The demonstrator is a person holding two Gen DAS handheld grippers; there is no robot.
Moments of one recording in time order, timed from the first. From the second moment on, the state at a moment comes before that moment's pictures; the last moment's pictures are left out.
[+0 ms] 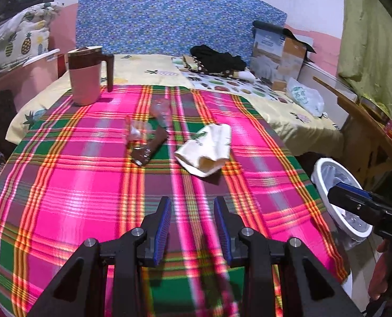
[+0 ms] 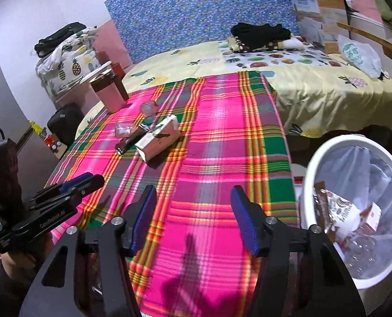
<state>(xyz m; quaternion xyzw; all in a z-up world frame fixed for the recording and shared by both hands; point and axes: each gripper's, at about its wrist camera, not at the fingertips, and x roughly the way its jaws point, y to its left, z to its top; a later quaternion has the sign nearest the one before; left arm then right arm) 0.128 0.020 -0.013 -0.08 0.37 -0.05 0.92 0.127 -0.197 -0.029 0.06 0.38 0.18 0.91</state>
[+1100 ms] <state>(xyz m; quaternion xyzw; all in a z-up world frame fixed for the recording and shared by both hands) 0.236 0.095 -0.021 -0.09 0.38 -0.01 0.92 0.204 -0.133 -0.049 0.09 0.43 0.22 0.87</state>
